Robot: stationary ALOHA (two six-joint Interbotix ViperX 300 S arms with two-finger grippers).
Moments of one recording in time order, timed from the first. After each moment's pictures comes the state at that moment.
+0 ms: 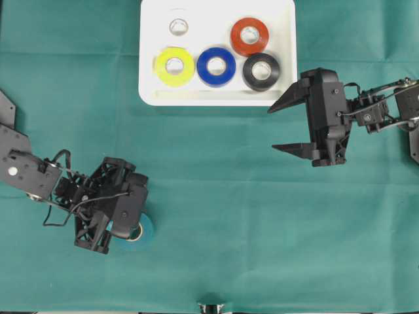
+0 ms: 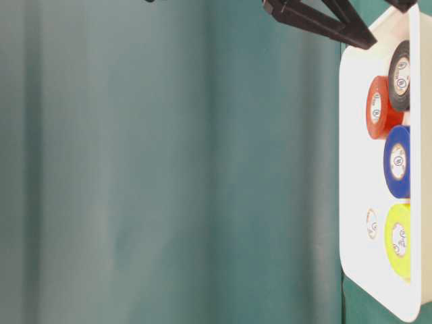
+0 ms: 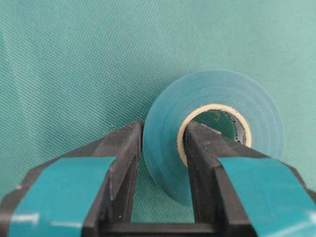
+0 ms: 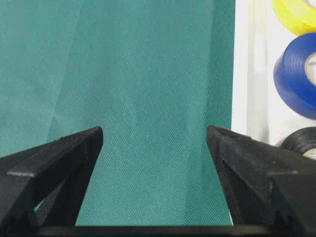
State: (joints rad) left arm -0.42 0.00 0.83 -0.02 0.09 -0.16; right arm -0.04 -0.24 1.01 -0.54 -0.19 0.57
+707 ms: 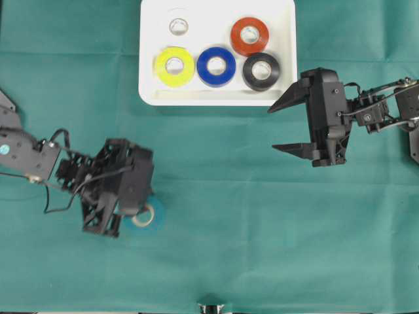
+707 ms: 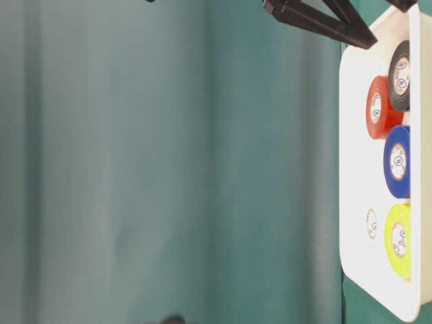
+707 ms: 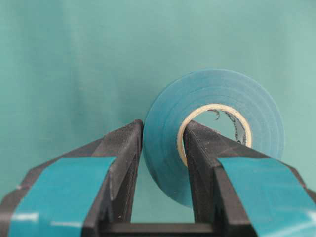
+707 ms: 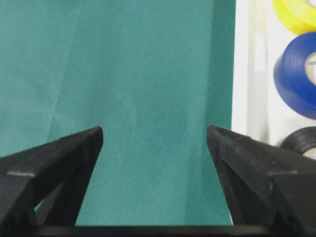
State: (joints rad) left arm -0.31 -0.09 0.79 -0.02 0.18 -0.16; right arm -0.04 -0.24 1.01 -0.54 -0.19 0.57
